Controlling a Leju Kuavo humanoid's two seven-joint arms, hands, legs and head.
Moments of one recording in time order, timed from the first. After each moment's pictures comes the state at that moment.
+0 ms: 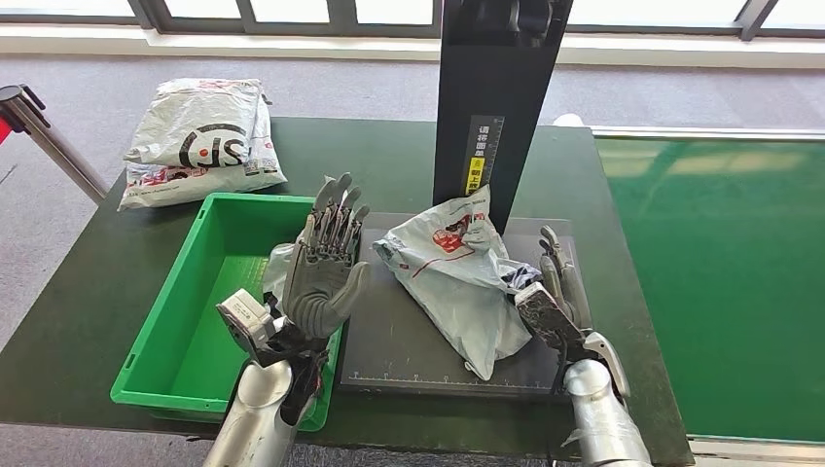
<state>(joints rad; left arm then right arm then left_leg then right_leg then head) -0.19 -0.29 -0.28 -1.39 -0.03 -0.16 -0.70 -0.30 0.15 -0.20 -1.04 0.75 0.01 -0.58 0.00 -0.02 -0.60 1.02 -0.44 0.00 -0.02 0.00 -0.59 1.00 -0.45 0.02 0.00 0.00</state>
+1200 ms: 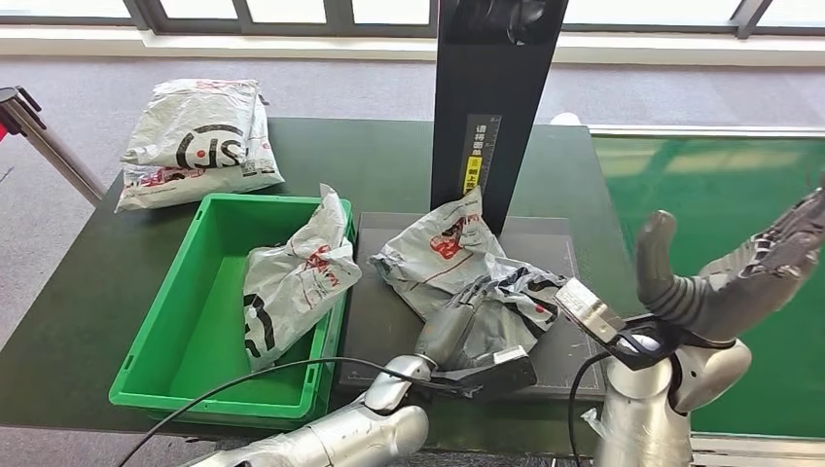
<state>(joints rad) -0.60 -0.35 -1.20 -0.51 -0.28 0.60 -0.06 -0.25 0.32 -0.24 -1.85 1.11 -0.70 -0.70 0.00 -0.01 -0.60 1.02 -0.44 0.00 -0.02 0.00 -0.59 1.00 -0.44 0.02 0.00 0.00</state>
